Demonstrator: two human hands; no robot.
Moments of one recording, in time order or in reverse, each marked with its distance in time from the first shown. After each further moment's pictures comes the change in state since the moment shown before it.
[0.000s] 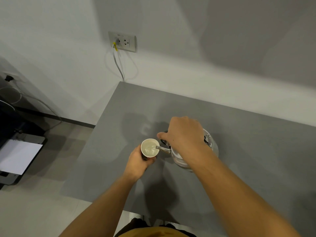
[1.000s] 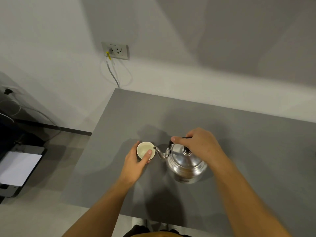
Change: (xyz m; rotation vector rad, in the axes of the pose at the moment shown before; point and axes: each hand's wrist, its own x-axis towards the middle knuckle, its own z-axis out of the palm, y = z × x) left_hand -0.009 0.013 -0.005 -0.056 0.058 0.036; right_hand -0.025 0.085 0.026 0.570 -0.113 0.219
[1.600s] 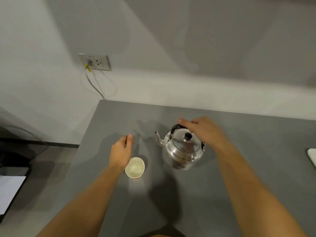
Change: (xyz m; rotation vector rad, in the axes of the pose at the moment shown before) left_hand 0.099 0.048 0.001 0.323 0.130 0.037; right_hand 0.076 0.031 -0.055 0.180 0.118 0.029
